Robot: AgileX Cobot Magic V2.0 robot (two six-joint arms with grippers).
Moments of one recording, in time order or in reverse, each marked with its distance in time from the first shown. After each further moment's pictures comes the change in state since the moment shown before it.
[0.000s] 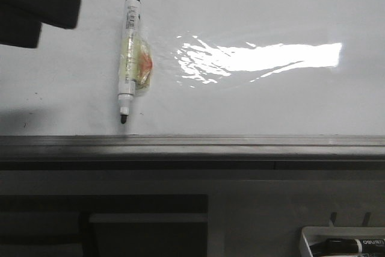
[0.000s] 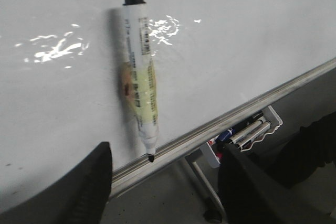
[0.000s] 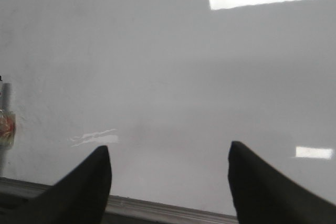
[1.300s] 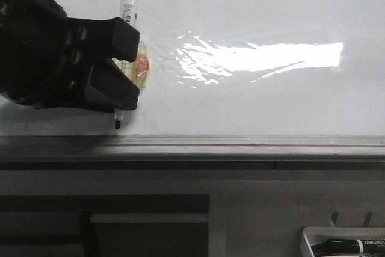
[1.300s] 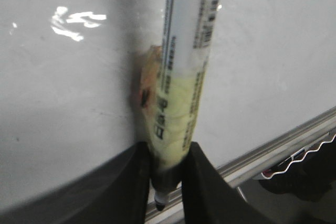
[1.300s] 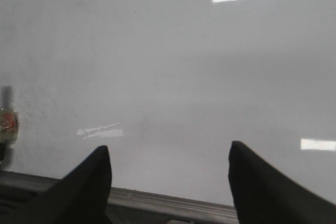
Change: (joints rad) left arm -0.125 0.365 -0.018 -0.086 -0.295 0.002; right arm 0.003 0.000 0.000 0.038 0.019 -0.016
